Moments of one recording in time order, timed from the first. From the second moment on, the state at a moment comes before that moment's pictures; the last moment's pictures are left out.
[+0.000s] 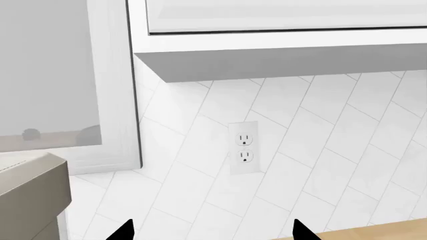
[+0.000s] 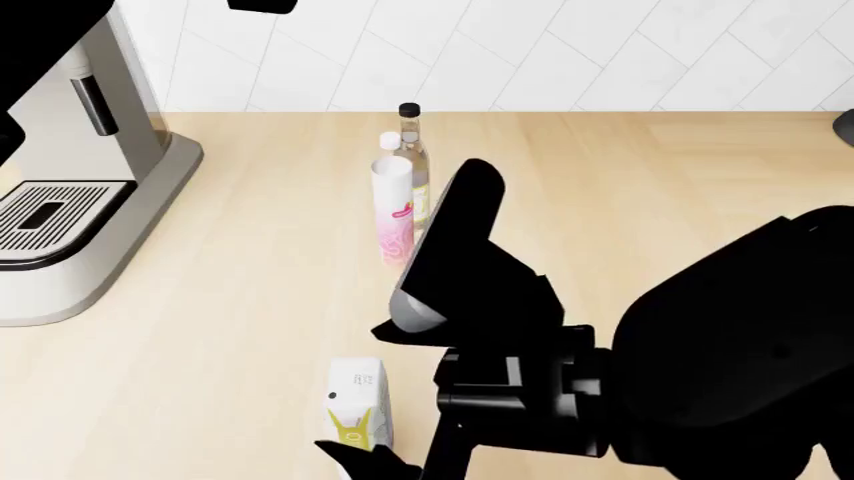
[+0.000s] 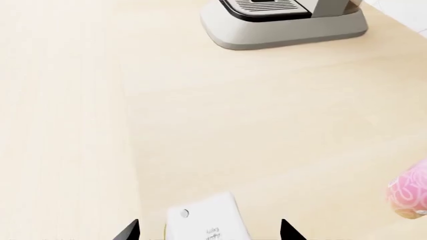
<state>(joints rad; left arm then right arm) -1.71 -0.70 0.58 0.40 -1.91 -0.89 -1.24 1.32 0.52 -0.63 -0.48 2.02 1.33 0.53</state>
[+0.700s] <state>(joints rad) -1.71 -0.70 0.59 0.40 -1.91 -0.88 -1.24 1.25 0.53 -0.64 -0.47 1.91 1.33 0.45</state>
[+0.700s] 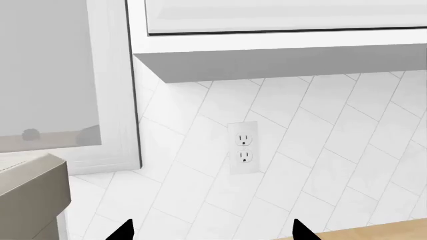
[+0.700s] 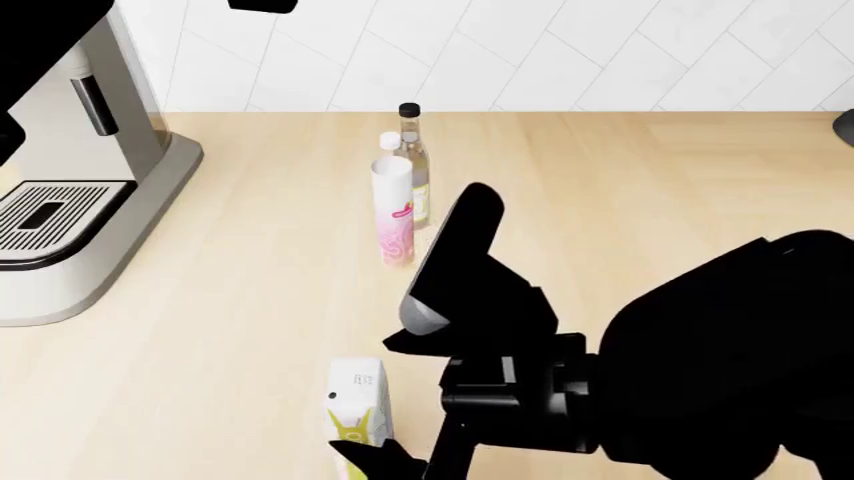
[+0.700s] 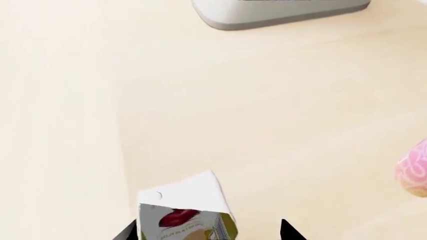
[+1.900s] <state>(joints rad) -1.72 -0.71 0.61 0.41 -1.91 -0.87 -1.23 1.60 0.73 -0.65 -0.48 2.16 1.26 0.70</state>
